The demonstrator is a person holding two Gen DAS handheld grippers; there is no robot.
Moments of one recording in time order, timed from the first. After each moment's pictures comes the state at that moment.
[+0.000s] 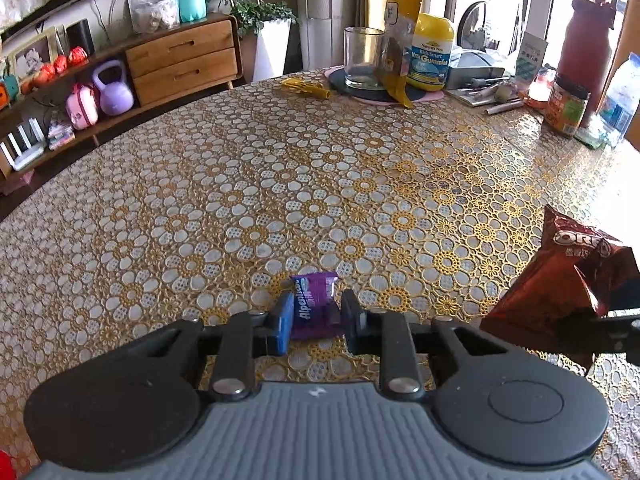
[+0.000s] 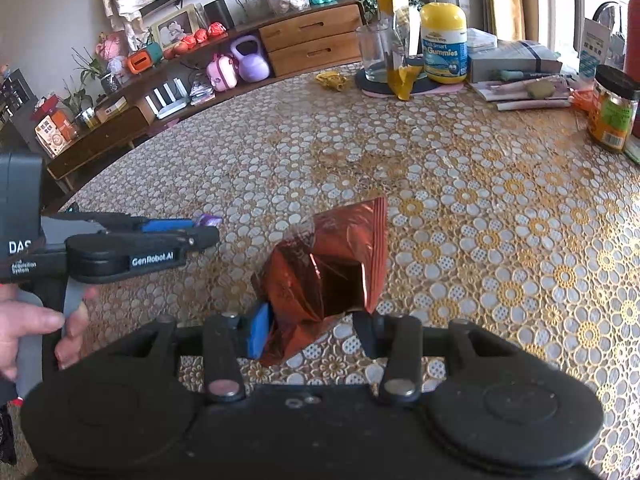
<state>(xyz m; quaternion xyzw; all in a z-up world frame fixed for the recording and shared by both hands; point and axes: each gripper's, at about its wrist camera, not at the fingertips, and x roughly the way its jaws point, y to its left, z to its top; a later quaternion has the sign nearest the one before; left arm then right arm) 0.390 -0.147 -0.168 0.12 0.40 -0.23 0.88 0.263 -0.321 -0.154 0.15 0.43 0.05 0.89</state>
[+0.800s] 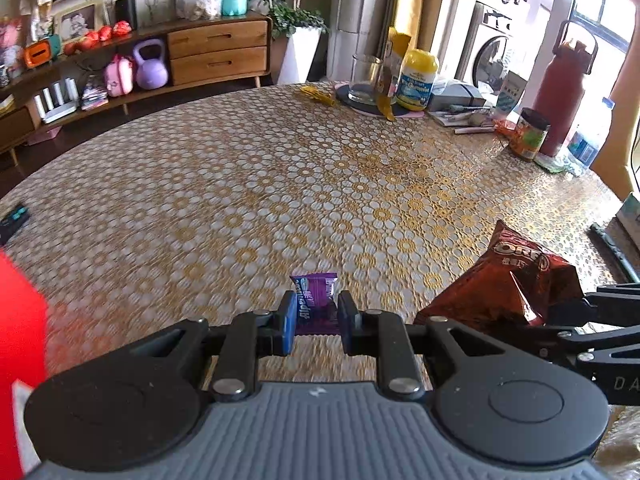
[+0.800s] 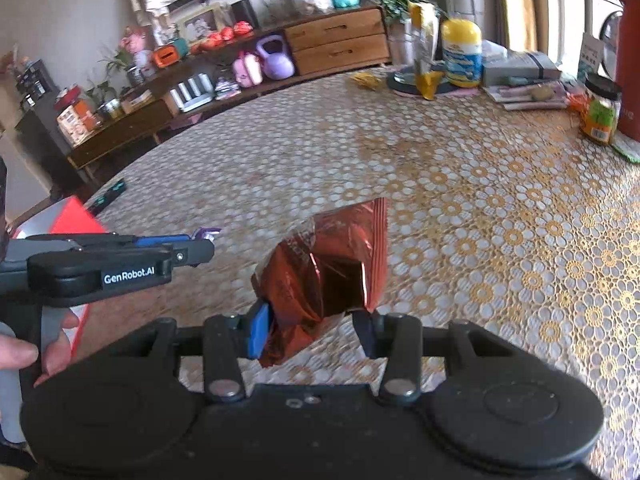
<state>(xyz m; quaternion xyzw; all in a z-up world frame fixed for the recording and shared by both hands) 0.266 -0.098 -0.102 0.04 0.41 -0.19 0.89 0.187 -0.282 -0.108 0.14 0.42 0.08 0.89</state>
